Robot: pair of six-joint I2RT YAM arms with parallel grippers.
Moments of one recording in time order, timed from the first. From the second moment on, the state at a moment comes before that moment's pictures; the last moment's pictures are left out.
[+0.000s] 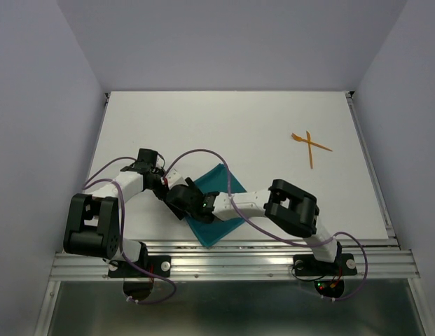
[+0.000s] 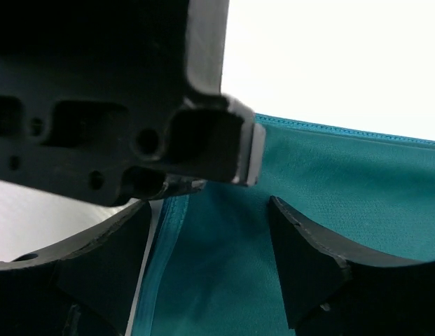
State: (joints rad) left arm -0.15 1.41 0.68 -0.44 0.32 -0.79; right arm 1.24 2.12 1.43 -0.08 0.47 0.26
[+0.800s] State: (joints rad) left arm -0.15 1.39 0.68 -0.44 0.32 -0.80; right arm 1.25 2.16 1.41 0.03 0.58 0.26
